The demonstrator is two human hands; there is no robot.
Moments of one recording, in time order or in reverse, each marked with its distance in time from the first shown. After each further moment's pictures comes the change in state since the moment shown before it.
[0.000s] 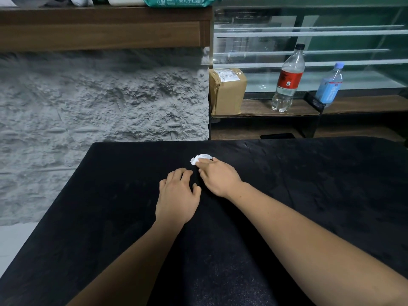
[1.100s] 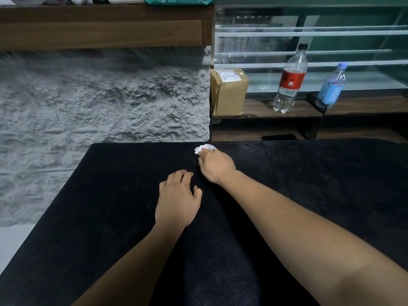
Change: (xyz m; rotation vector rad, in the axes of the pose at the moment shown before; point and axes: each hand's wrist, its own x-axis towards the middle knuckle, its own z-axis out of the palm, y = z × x) left_hand 0.002 0.000 0.003 0.009 0.009 0.002; right_hand 0.049 0.003 -0.005 -0.040 0.054 0.114
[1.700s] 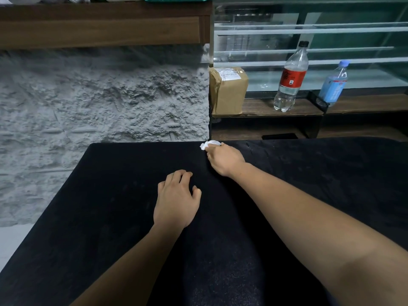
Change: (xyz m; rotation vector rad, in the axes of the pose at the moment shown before) left_hand -0.001 0.000 -0.001 -0.003 0.006 0.005; right_hand 0.016 0.042 -0.001 -0.032 0.000 -0.015
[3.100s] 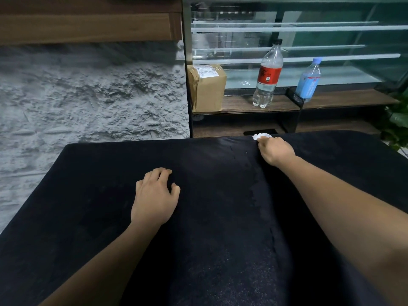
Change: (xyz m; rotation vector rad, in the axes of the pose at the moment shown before) left_hand 0.002 0.000 -0.001 -0.031 -0.006 0.000; right_hand -0.071 0.186 -0.051 -0.079 -0.022 0.377
